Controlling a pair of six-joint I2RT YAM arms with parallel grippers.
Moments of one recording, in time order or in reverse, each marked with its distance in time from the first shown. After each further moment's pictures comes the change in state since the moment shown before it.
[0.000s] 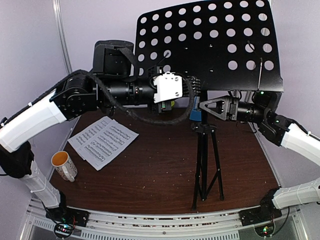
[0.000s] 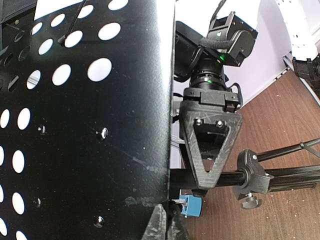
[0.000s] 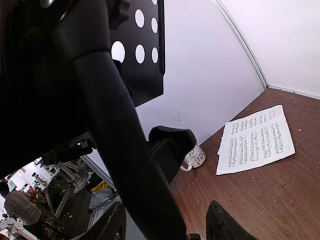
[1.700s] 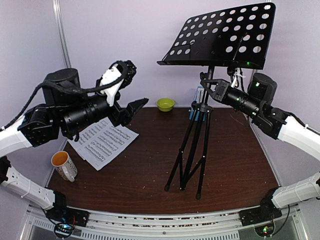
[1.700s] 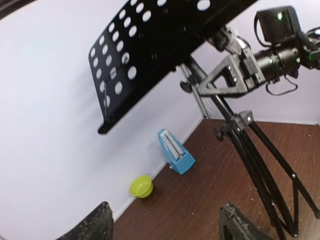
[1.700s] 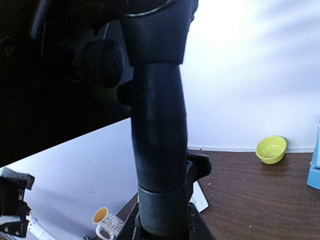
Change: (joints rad) left arm -0.005 -0.419 -0.533 0.229 -0.426 -0.561; right arm 0.042 0.079 0.117 -0.025 0.642 -0.096
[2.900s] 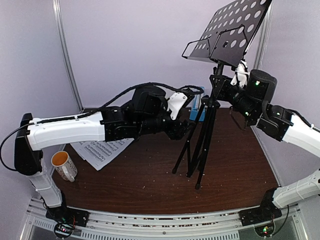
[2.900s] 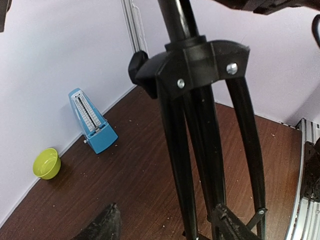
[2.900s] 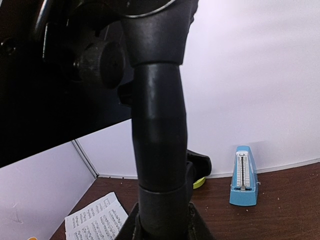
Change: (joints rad) left arm 0.101 0.549 0.196 0.065 0.296 -0.377; right arm 0.224 -0.012 0.100 -0.139 0.682 -0.255
